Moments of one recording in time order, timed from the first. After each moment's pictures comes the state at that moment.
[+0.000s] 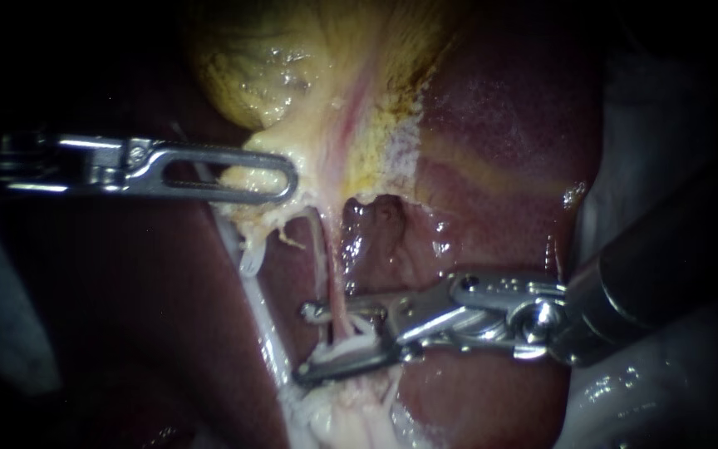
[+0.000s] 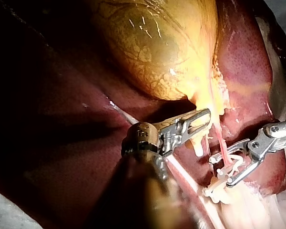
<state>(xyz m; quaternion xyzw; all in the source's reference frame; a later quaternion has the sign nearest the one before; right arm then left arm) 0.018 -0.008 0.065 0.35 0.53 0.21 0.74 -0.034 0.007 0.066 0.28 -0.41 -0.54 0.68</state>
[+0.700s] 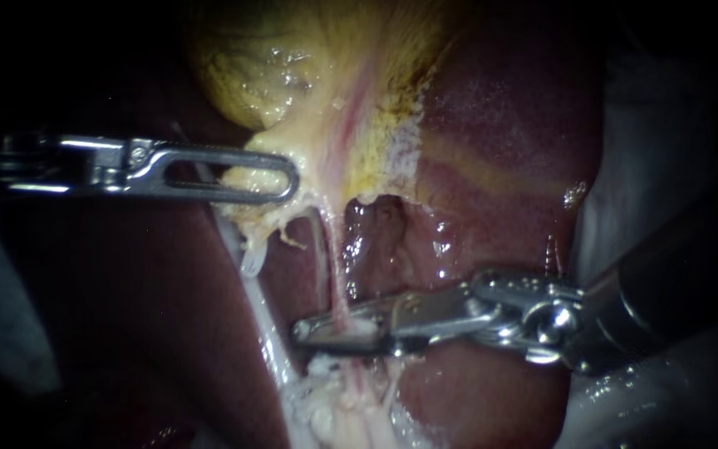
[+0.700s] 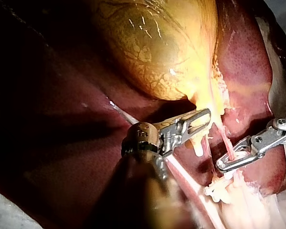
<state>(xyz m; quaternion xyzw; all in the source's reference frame) 0.015 -0.007 0.065 0.37 0.51 0.26 0.73 -0.034 0.007 0.066 0.28 -0.41 -0.54 0.68</state>
